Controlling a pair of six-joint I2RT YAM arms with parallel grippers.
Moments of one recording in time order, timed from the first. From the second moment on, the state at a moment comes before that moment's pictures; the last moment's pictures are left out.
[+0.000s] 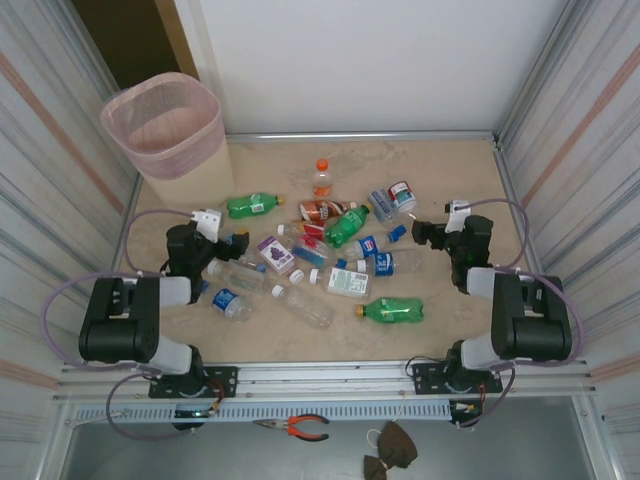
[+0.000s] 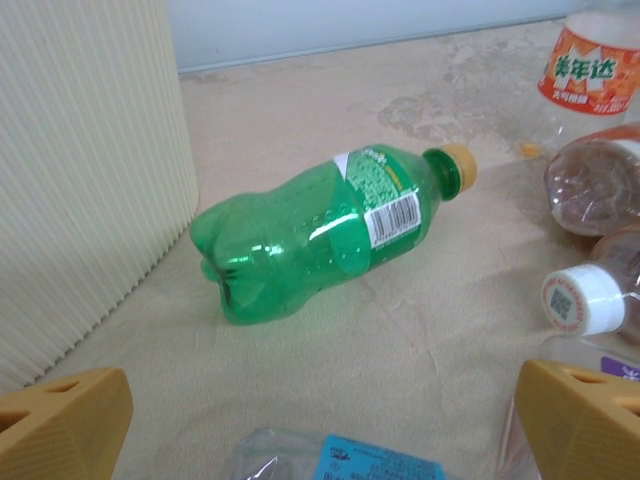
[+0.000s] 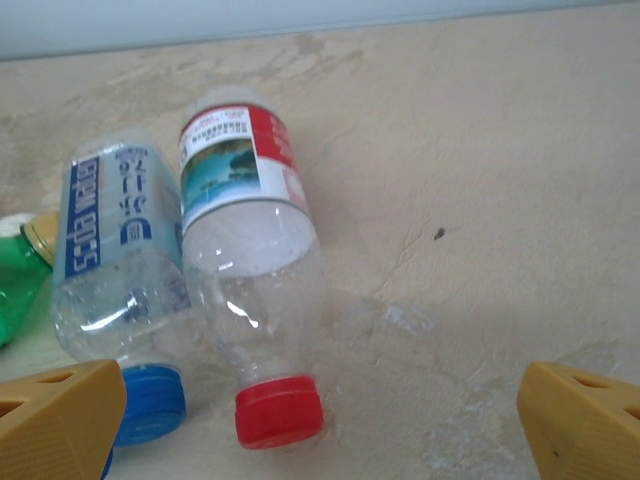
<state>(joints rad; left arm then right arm) -0.01 1.44 0.37 0.71 0.31 0.14 -0.07 1.42 0.42 0.58 -0.23 0.04</state>
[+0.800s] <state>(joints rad) -0.33 1.47 1.38 -0.31 -0.08 0.12 -0.01 1.16 0.78 -0.05 -0.13 0.13</state>
